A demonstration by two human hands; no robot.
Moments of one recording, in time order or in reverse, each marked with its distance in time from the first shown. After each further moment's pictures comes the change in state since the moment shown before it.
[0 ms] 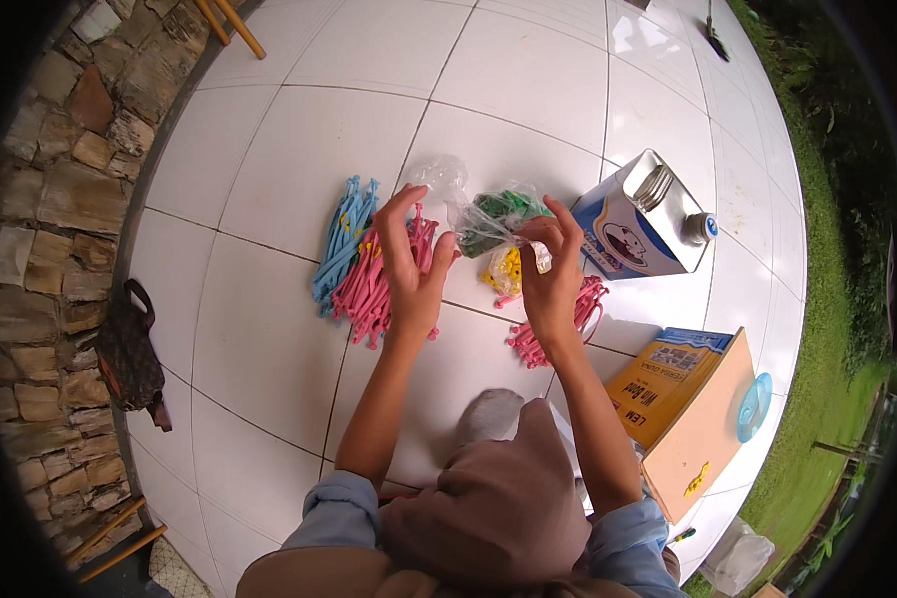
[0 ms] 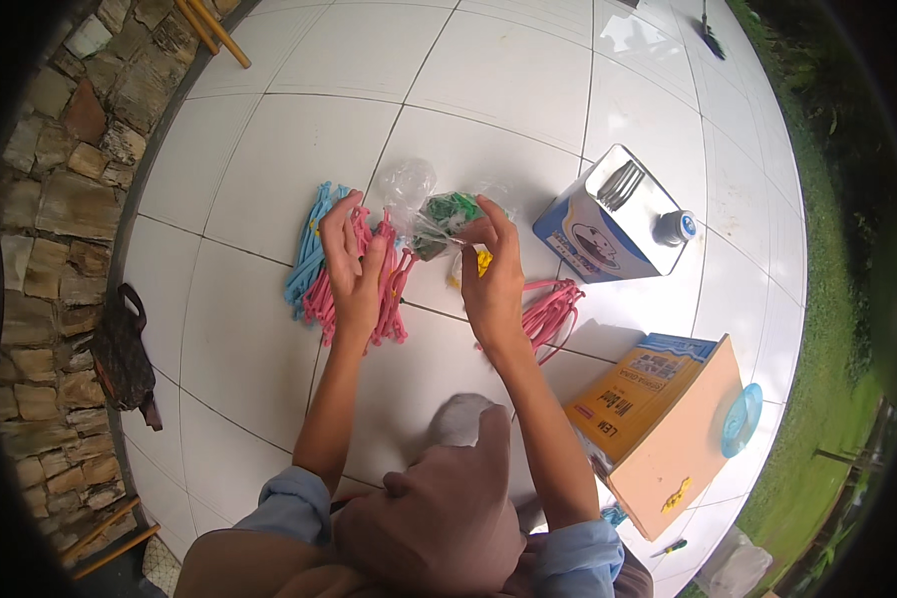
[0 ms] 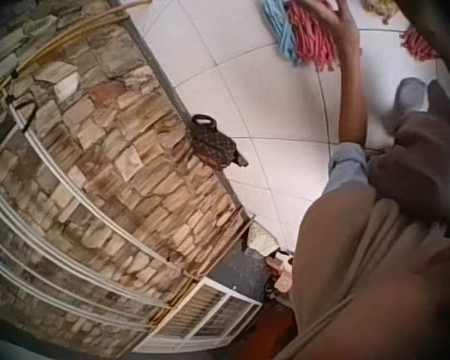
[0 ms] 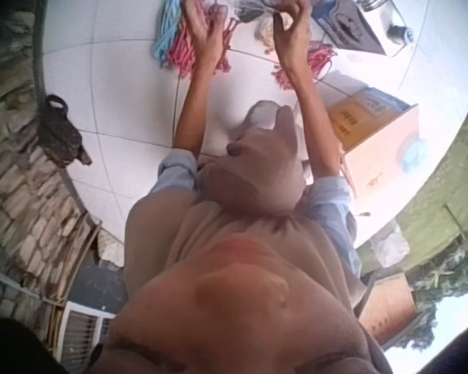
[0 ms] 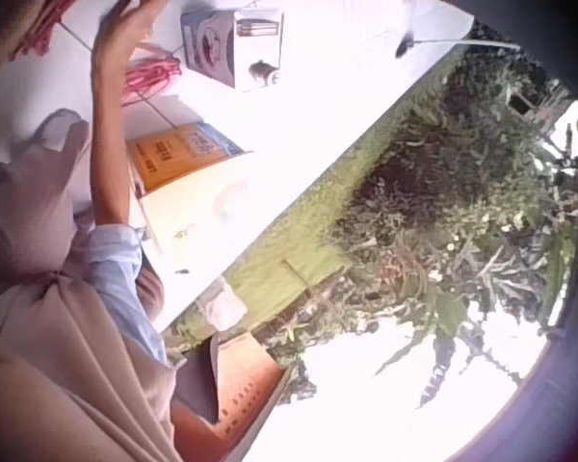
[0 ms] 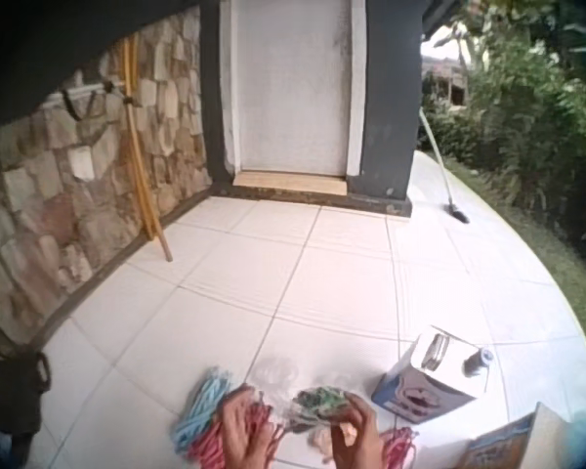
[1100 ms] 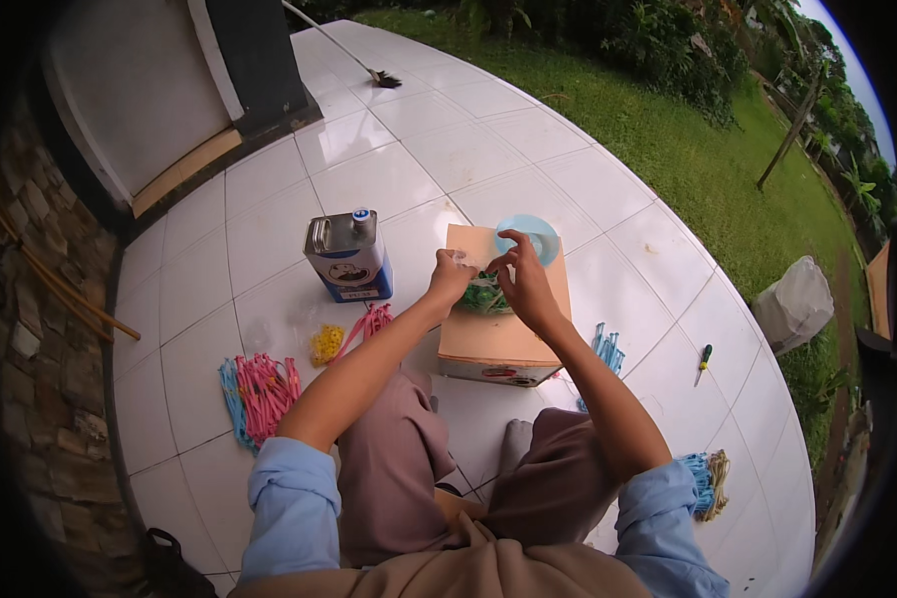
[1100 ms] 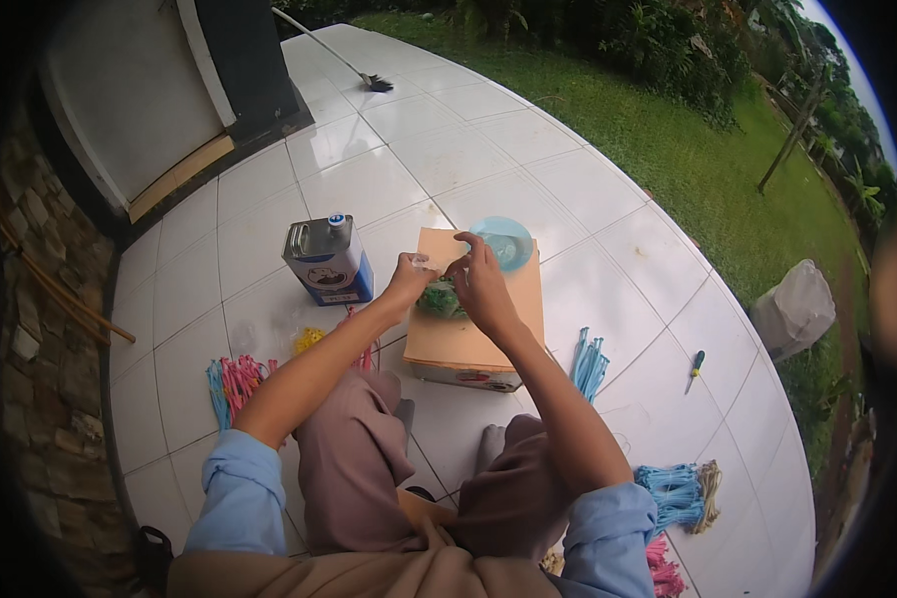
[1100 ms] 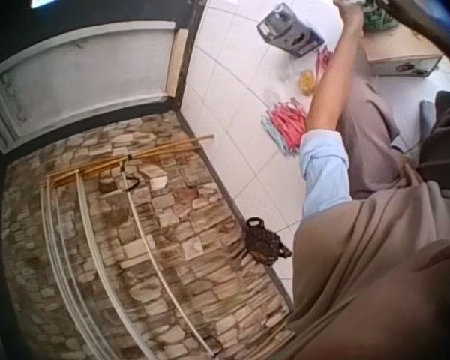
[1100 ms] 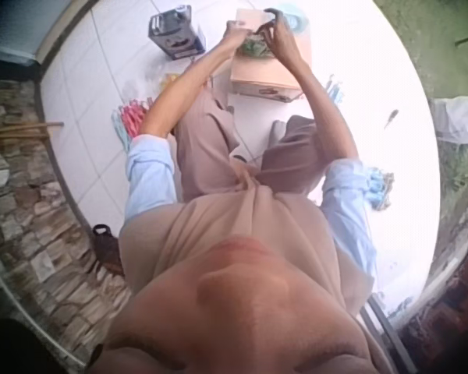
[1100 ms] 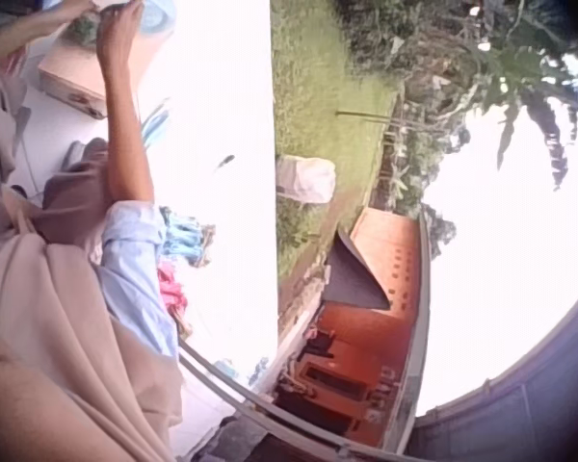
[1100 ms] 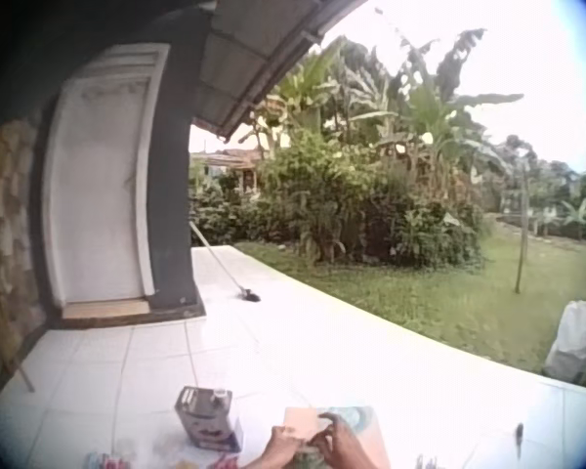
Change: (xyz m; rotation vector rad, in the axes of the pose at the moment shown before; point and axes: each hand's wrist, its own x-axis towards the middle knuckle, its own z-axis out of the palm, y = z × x) left_hand -0.149 0.222 0.270 -0.067 -1.032 -0.384; right_hand -0.195 -0.056 -0.336 -0.497 0.501 -0.011
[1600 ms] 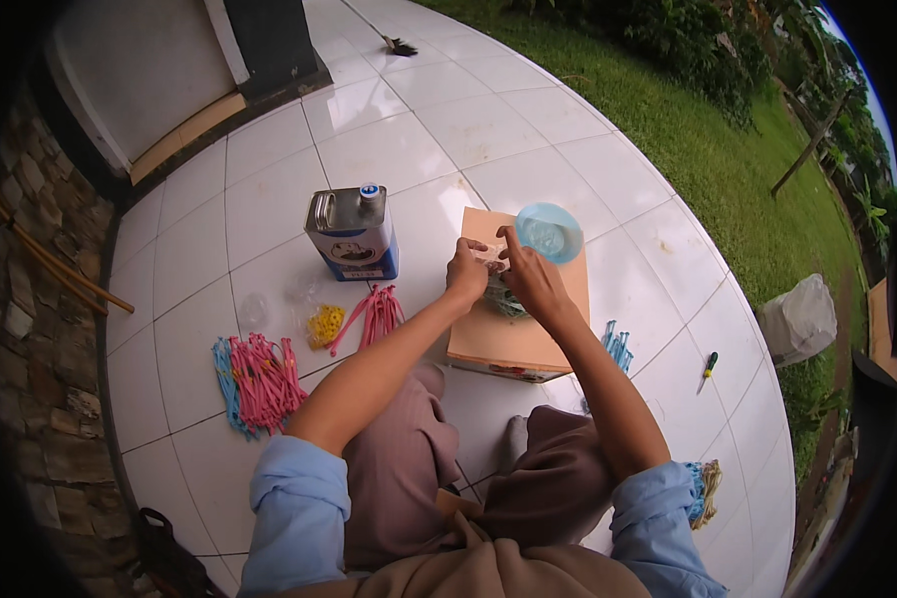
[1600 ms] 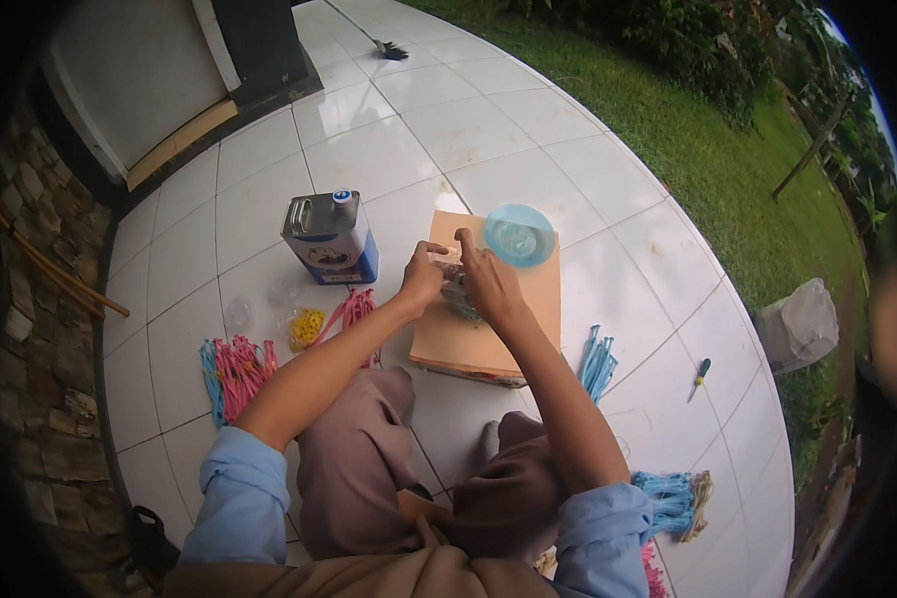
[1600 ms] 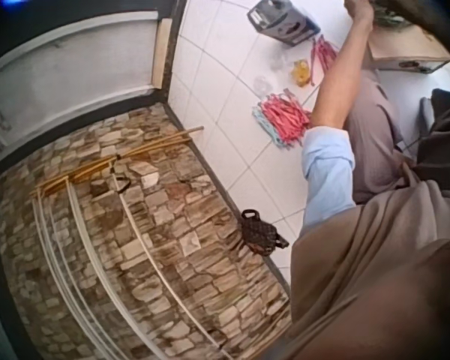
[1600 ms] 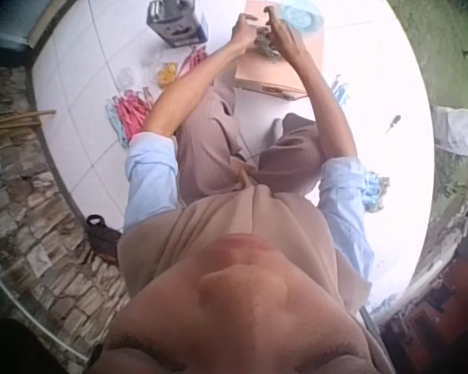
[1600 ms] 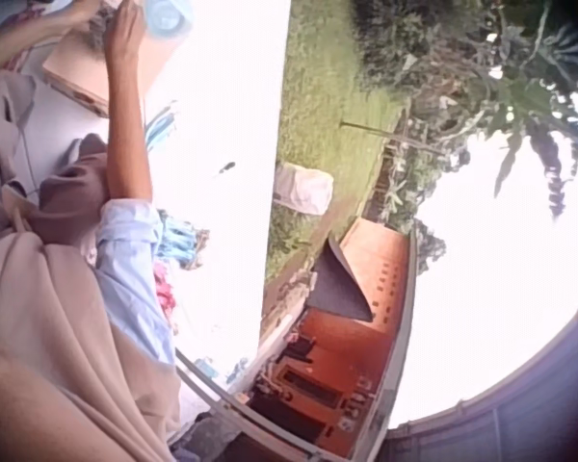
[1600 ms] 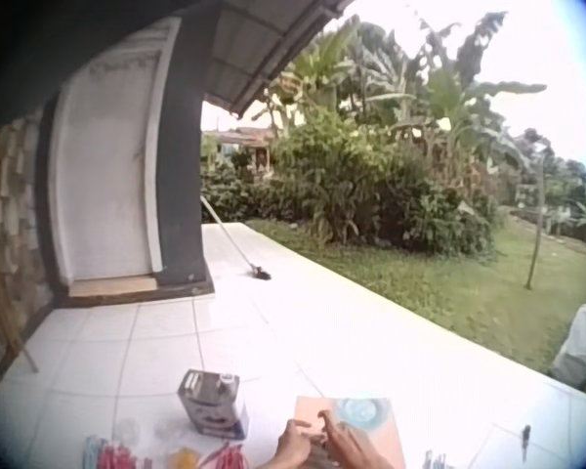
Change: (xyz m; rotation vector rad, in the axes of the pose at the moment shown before) left_hand 0.021 -0.030 0.007 0.045 -0.003 -0.091; right_hand 0.012 0.033 0.033 -0.348 -0.345 0.115
